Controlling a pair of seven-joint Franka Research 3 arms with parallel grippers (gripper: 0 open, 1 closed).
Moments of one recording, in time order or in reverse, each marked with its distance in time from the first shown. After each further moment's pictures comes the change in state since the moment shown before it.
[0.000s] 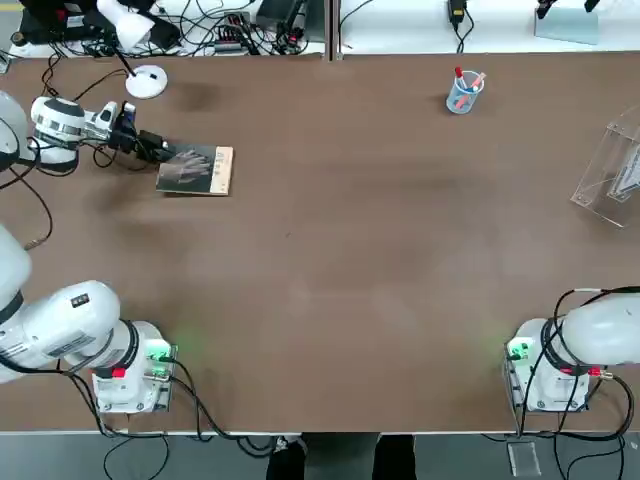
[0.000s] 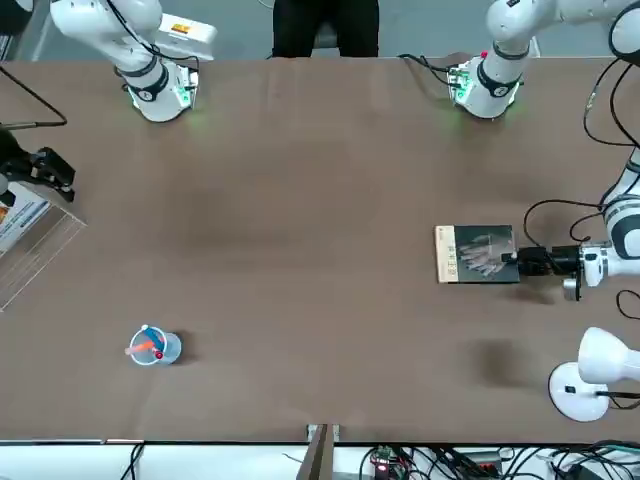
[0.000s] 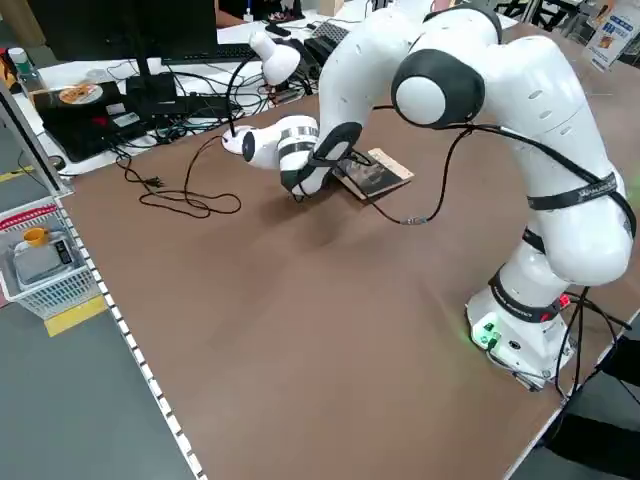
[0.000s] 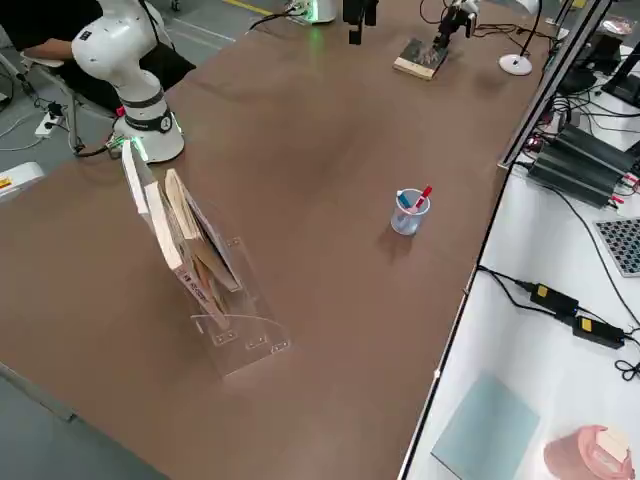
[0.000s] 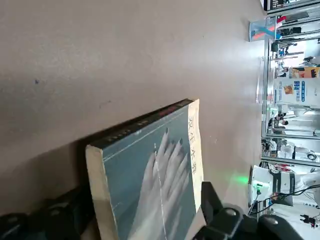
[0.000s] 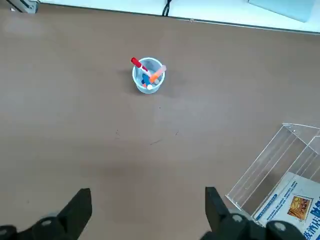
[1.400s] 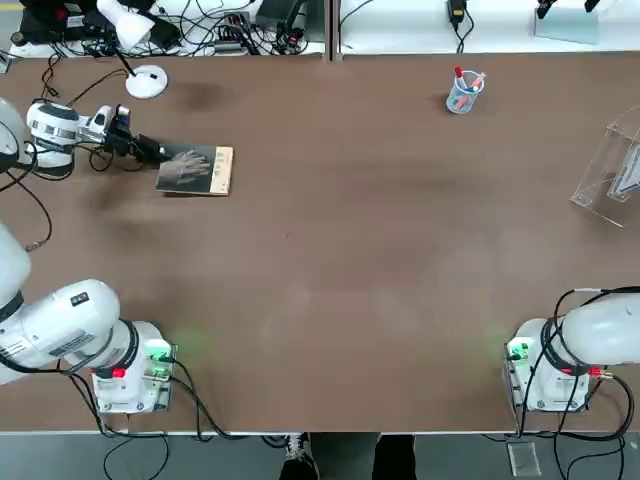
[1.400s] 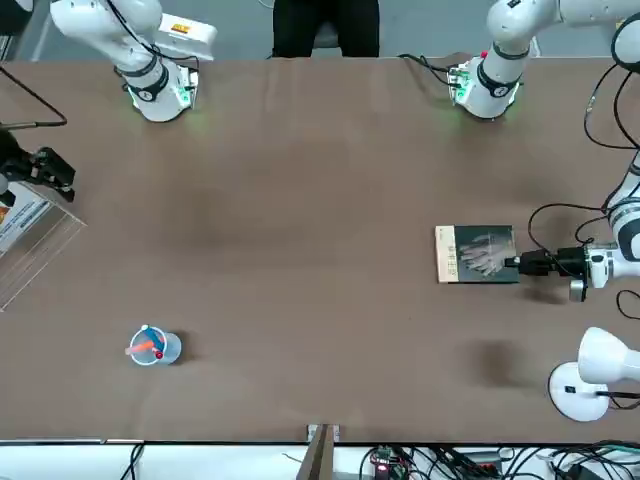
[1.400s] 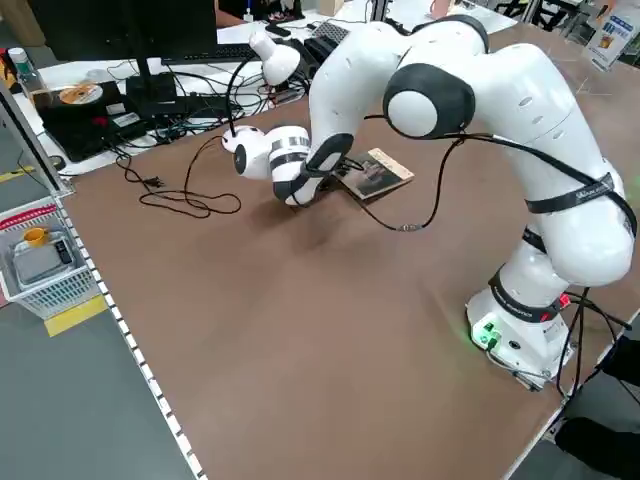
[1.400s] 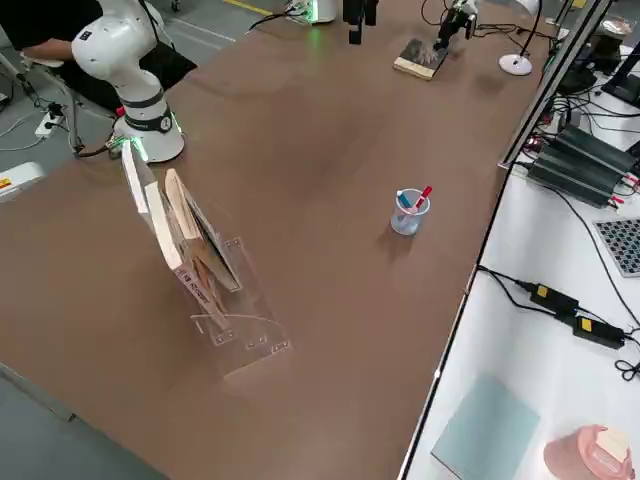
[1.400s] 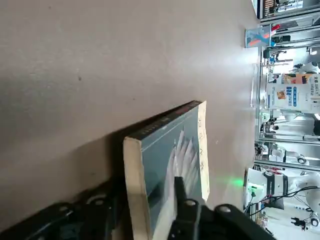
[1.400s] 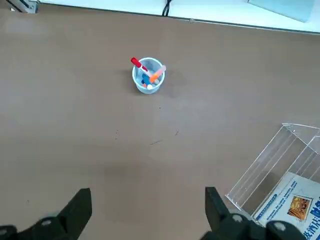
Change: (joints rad) left arm 0.035 0.052 0.009 0.045 -0.002 -0.037 0.012; right arm 0.000 0.000 0.000 0.000 0.000 0.000 0.000
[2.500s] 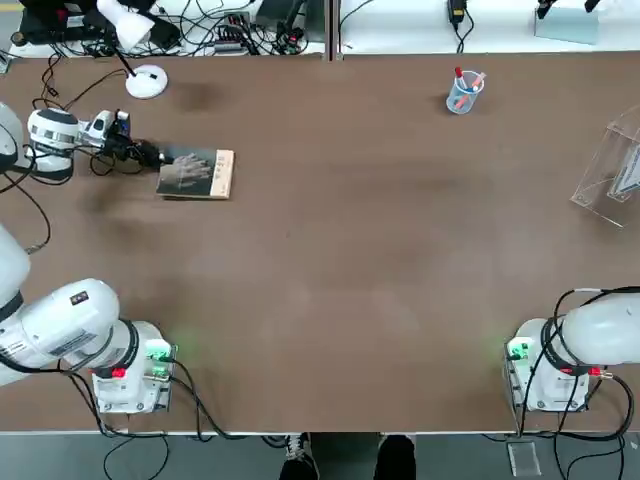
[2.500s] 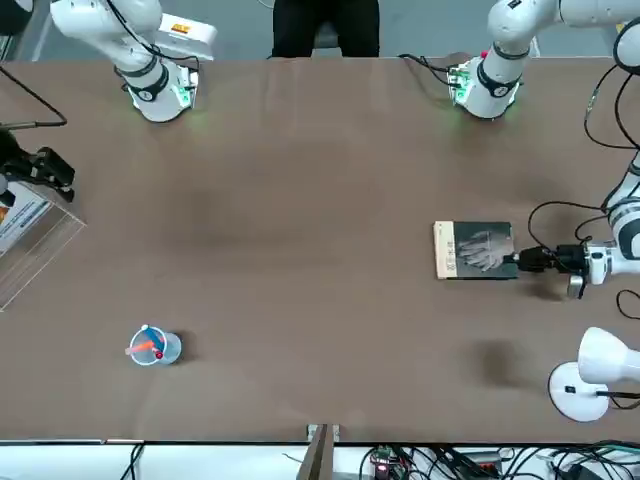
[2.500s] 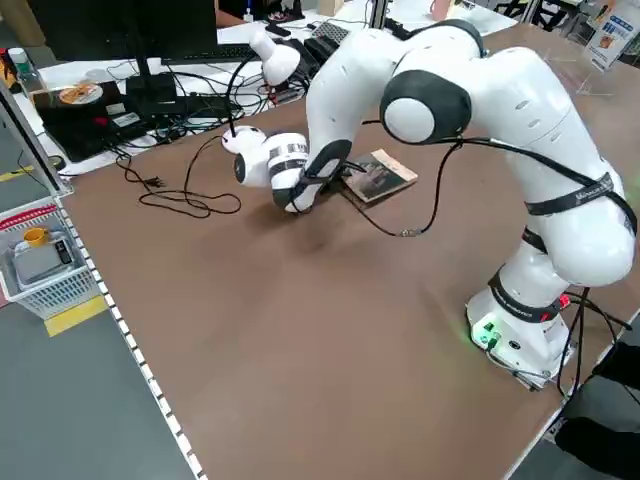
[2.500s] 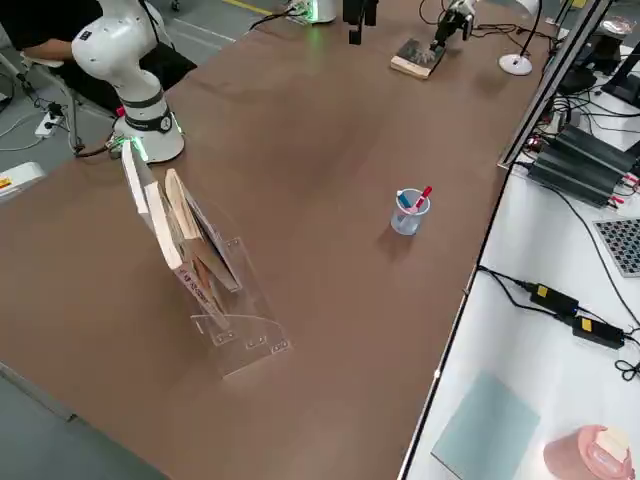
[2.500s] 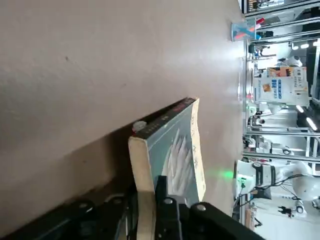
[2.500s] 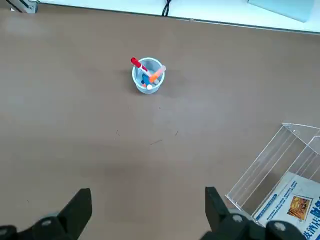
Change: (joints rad) left arm 0.017 0.021 -0.002 0.001 -0.004 -0.068 0.046; right arm 0.000 0.000 -0.001 0.000 0.000 0.000 0.000
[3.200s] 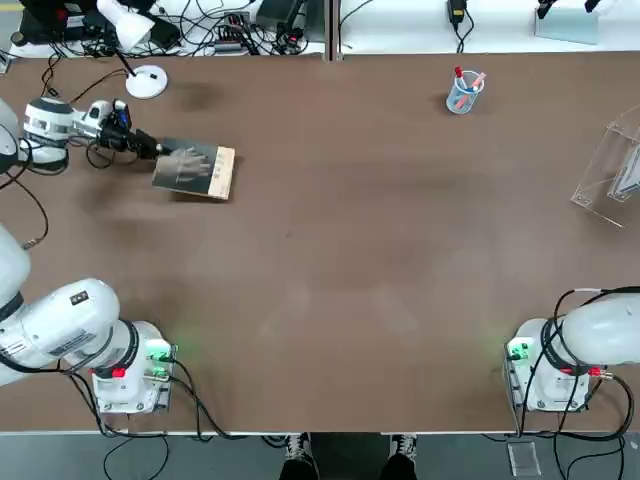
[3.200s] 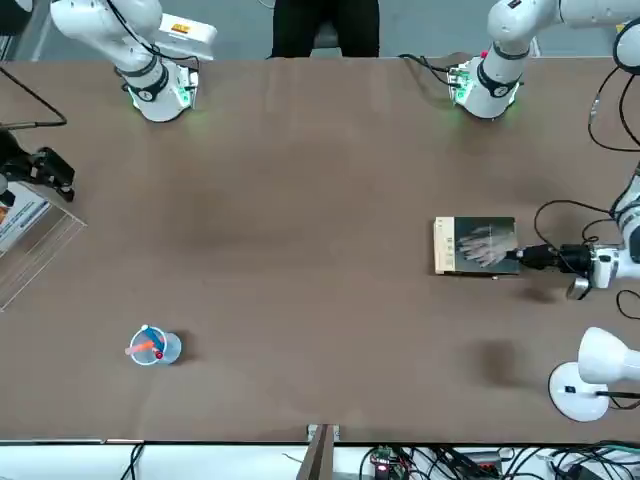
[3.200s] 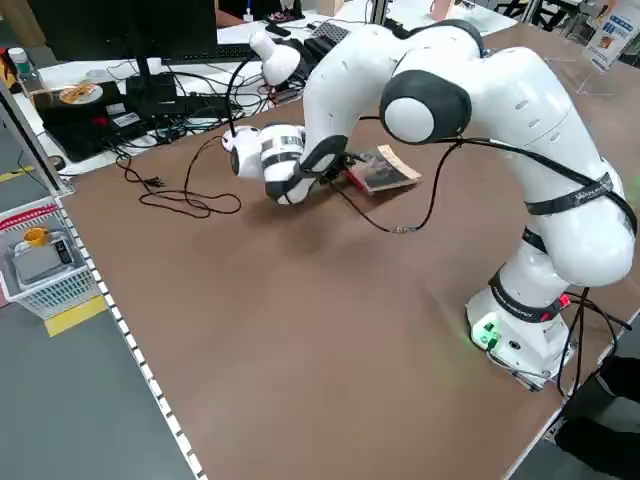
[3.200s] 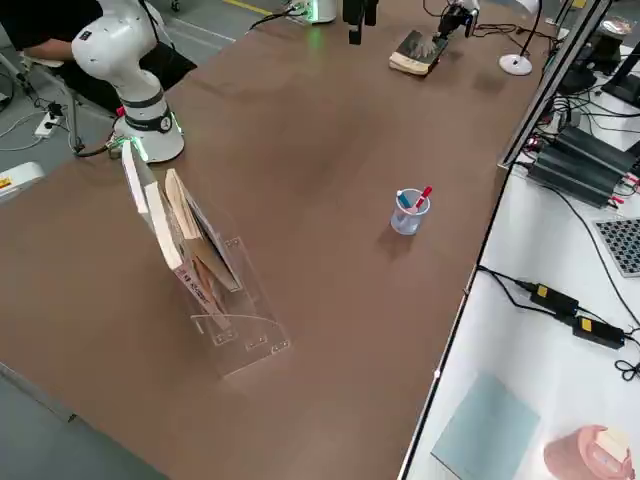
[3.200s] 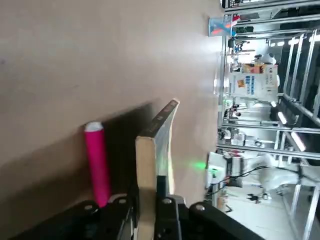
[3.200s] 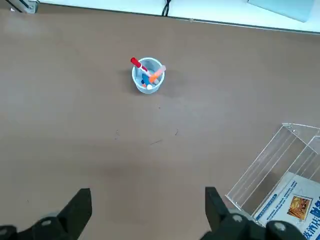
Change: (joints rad) left arm -0.003 -0.008 -0.008 0.093 0.000 -0.168 -0.149; right arm 0.000 0.000 0.000 0.000 0.000 0.000 0.000
